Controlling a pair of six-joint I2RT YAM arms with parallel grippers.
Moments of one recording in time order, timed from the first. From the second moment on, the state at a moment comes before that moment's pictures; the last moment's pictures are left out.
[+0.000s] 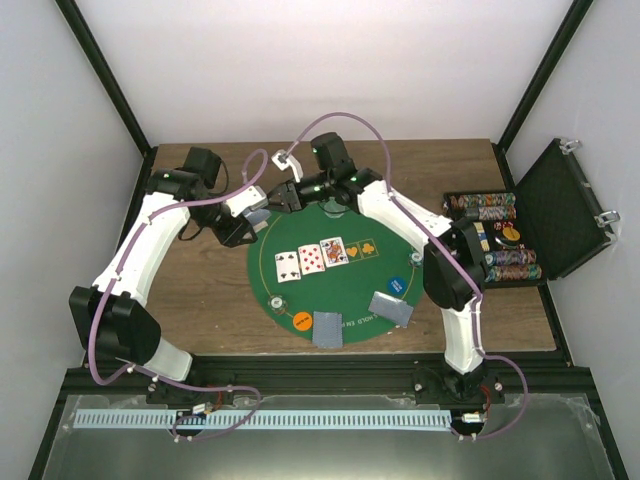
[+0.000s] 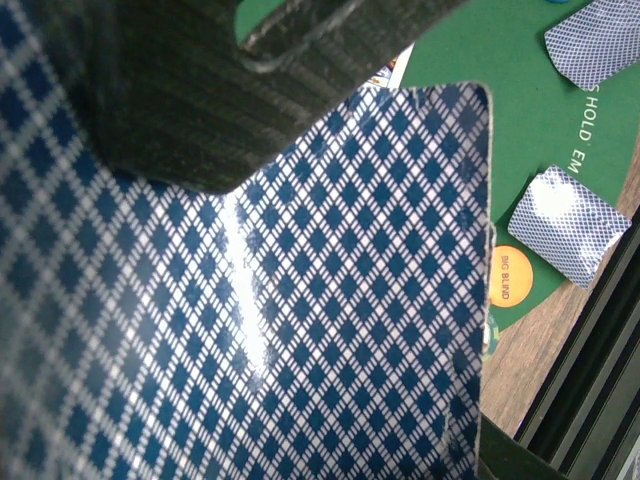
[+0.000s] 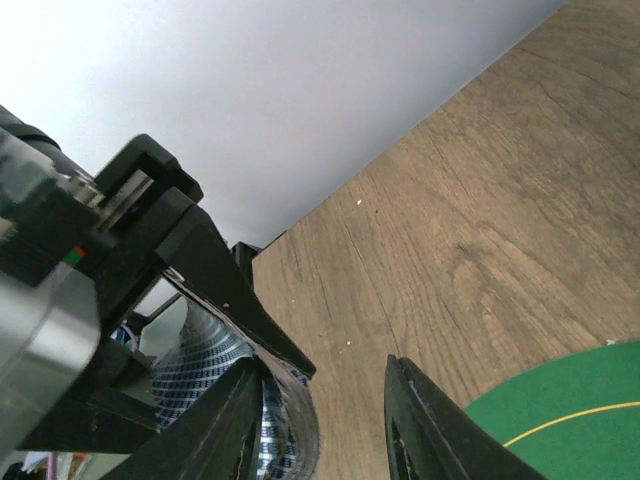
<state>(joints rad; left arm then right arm) -0.23 1.51 1.50 -1.26 0.42 0.67 0.64 2.02 1.77 -0.28 -0.93 0.28</state>
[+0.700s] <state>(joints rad) -0.23 1.51 1.50 -1.25 0.42 0.67 0.65 1.98 1.77 -0.31 -0.92 0.28</state>
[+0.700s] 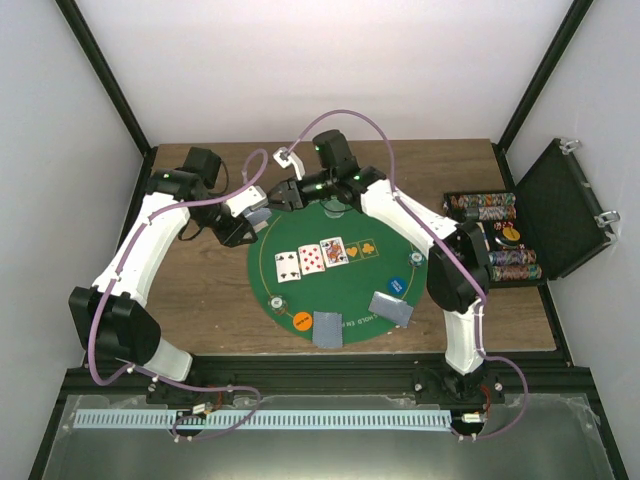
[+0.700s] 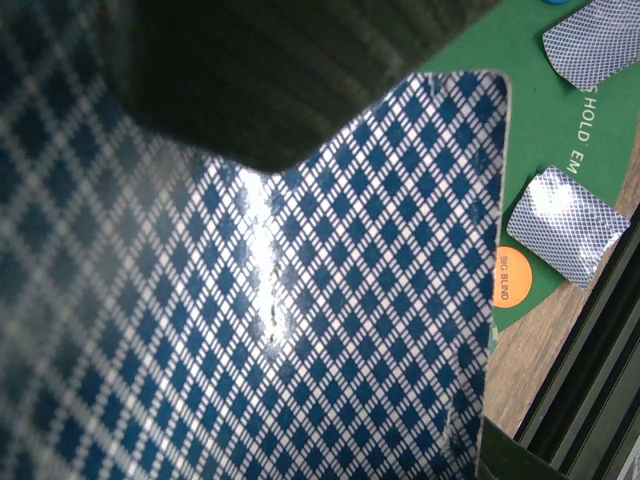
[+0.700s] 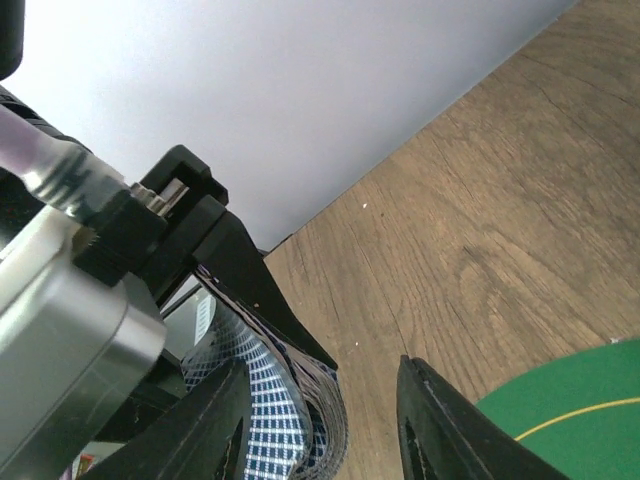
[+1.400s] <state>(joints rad) -0.23 1.51 1.49 -1.25 0.41 0.67 0.65 1.98 1.74 -0.29 -0.92 0.29</state>
